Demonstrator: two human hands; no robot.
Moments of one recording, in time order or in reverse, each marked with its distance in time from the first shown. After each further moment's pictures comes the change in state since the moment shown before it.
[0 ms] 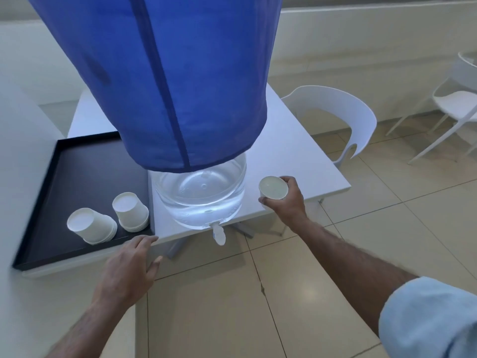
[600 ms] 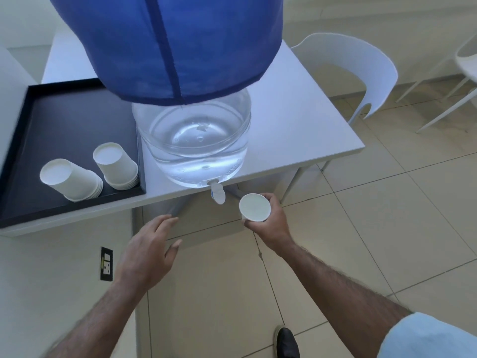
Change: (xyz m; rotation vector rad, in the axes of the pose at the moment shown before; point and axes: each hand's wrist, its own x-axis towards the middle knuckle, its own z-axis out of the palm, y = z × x) left_hand -0.022 0.008 0.075 -0.108 -0.040 0.155; right_hand -0.106 0.091 0.060 0.088 -0.141 0.112
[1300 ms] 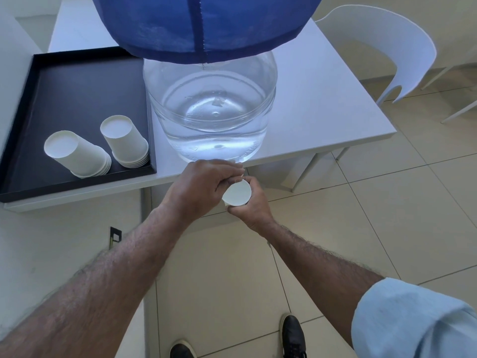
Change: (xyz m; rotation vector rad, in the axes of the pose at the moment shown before) left_hand 0.083 0.053 -0.019 -0.350 0.142 0.357; right_hand 0.016 0.001 0.074 0.011 -0.163 0.002
